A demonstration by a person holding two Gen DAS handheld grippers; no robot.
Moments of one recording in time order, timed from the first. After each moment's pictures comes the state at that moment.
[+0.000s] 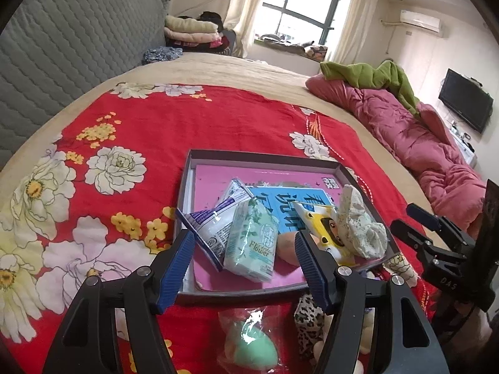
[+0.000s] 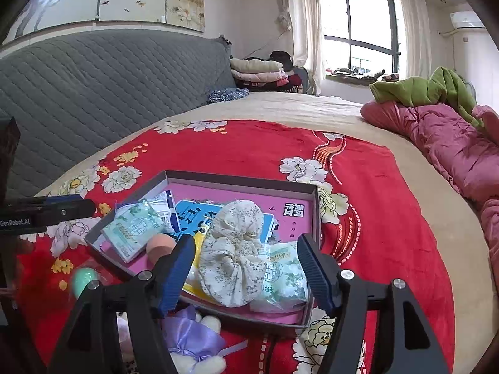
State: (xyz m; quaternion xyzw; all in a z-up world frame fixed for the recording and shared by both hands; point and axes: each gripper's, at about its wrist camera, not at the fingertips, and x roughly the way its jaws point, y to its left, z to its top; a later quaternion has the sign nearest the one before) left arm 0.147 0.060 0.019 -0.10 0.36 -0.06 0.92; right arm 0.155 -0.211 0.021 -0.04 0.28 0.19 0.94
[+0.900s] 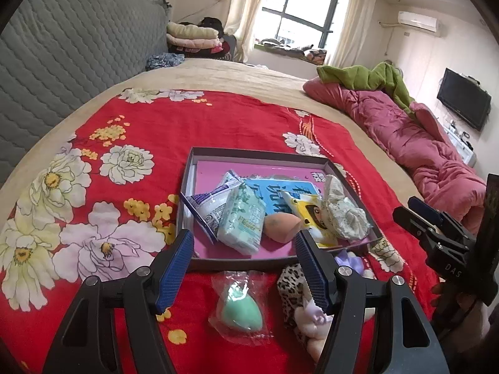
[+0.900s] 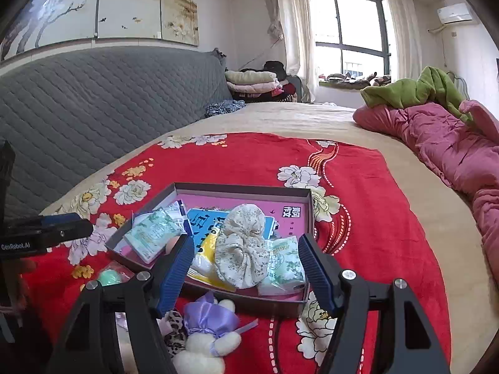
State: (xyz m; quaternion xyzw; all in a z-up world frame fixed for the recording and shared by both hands) left arm 0.095 0.051 0.039 -0.10 0.35 -0.06 0.93; right arm 0.116 -0.222 0.042 -0.01 0.26 0.18 0.95
